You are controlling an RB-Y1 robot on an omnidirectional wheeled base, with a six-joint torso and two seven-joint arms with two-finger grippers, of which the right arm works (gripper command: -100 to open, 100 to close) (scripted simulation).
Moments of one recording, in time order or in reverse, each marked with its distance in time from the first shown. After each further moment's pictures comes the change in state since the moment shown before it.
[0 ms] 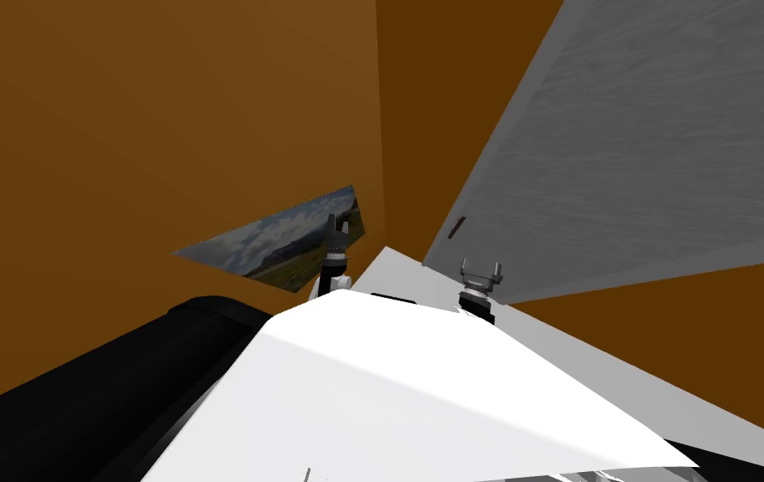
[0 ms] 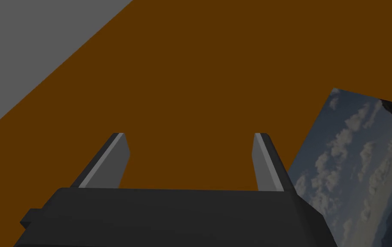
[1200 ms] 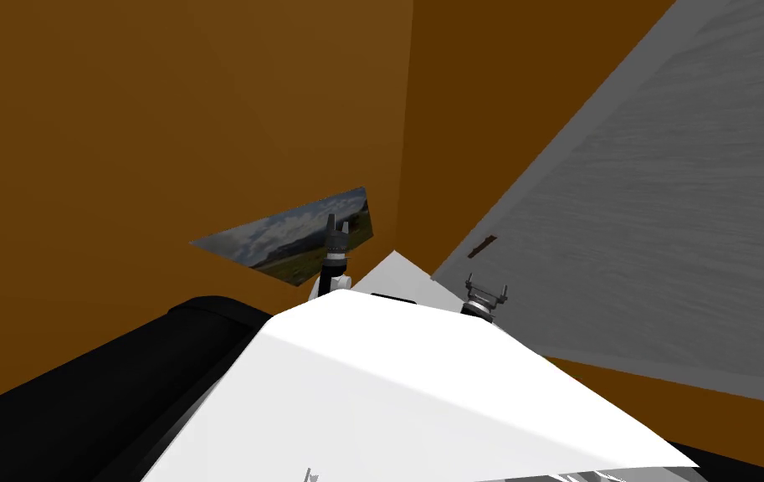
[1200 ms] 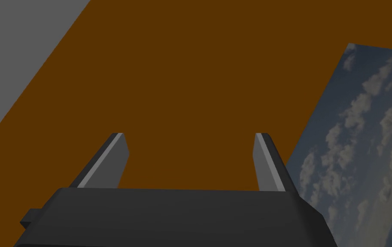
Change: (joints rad) arm -0.016 -0.009 -0.034 0.249 -0.197 -0.118 -0.235
